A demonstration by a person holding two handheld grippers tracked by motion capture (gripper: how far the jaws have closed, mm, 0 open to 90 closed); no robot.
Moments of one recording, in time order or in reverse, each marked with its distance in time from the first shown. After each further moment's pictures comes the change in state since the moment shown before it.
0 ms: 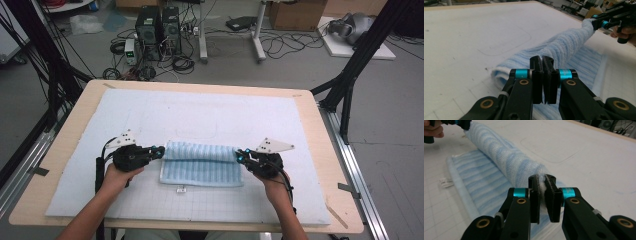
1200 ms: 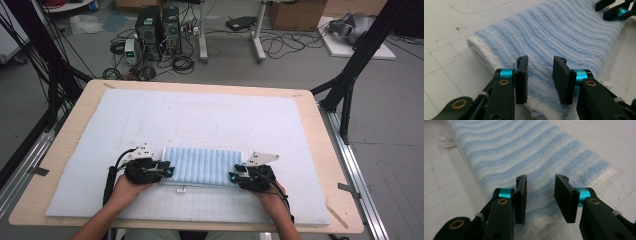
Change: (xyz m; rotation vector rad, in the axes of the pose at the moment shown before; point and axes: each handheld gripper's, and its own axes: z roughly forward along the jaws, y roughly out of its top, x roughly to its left) left arm -0.027 -0.018 0.025 0.223 0.062 -0.013; right arm 0.020 -0.027 0.016 0.186 0.026 -0.031
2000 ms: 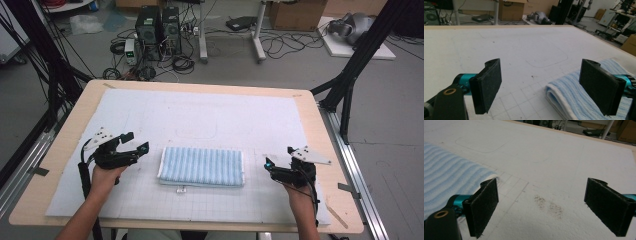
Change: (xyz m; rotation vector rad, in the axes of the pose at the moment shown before) left arm 0.051 0.007 -0.063 -0.403 0.214 -0.097; right arm -0.047 -0.024 -0.080 -0.219 -0.405 0.203
